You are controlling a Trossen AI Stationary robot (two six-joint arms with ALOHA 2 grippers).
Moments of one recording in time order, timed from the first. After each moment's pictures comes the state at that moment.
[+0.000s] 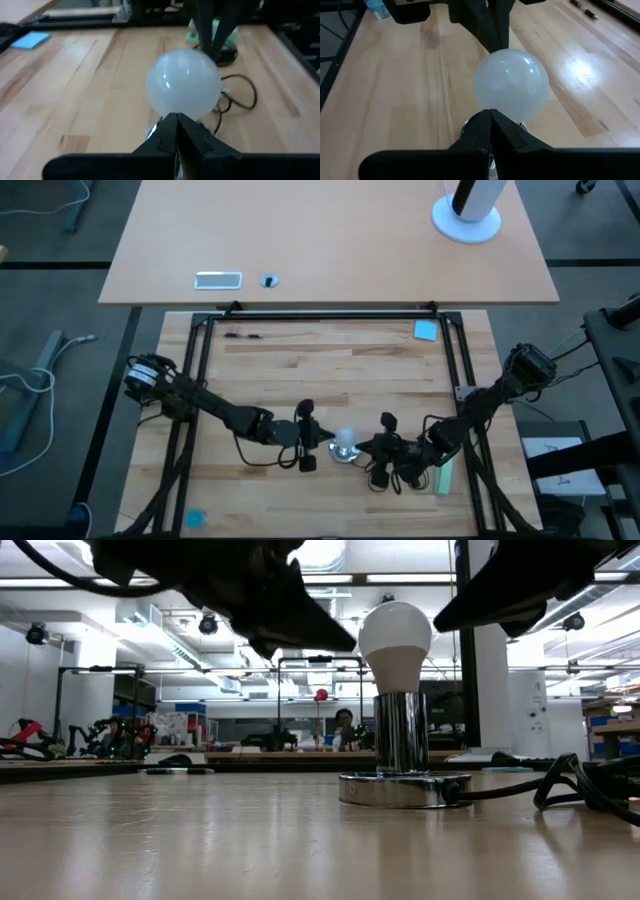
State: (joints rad) left arm -0.34 1.70 0.92 0.34 -0.38 -0.15; right arm 0.64 1.51 0.81 0.01 0.71 0.50
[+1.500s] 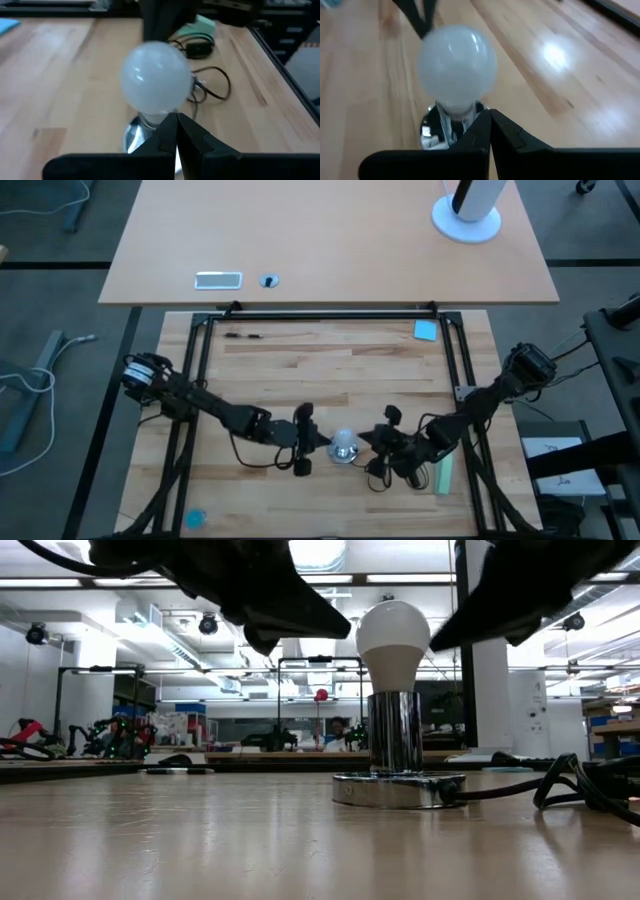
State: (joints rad) left arm -0.35 1.67 0.91 0.28 -0.28 -0.19; right arm 0.61 1.51 0.81 -0.12 0.76 0.61
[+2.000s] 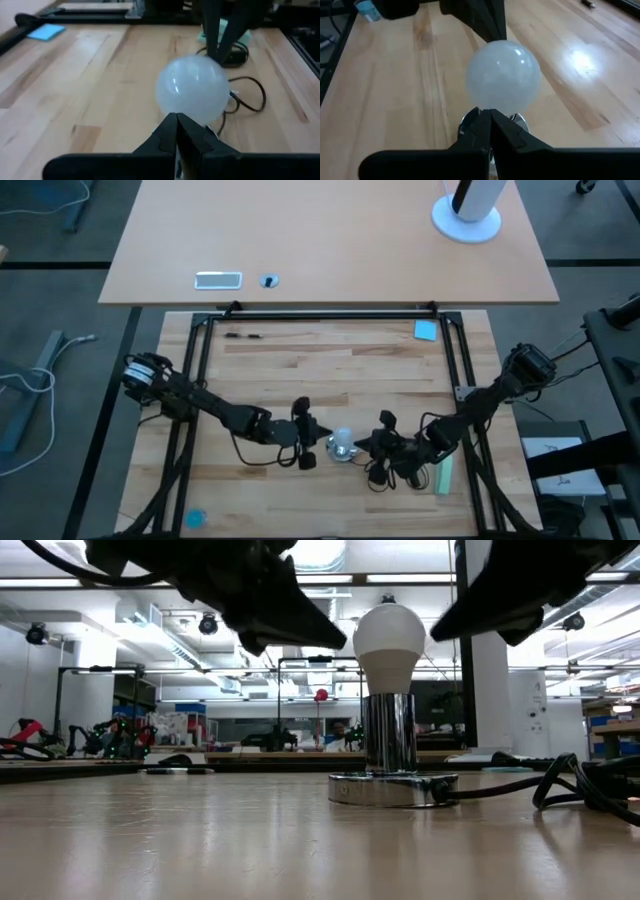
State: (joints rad) left arm -0.35 1.67 0.91 0.29 -0.43 -0.21; right arm 0.62 1.51 0.81 0.00 0.68 0.55
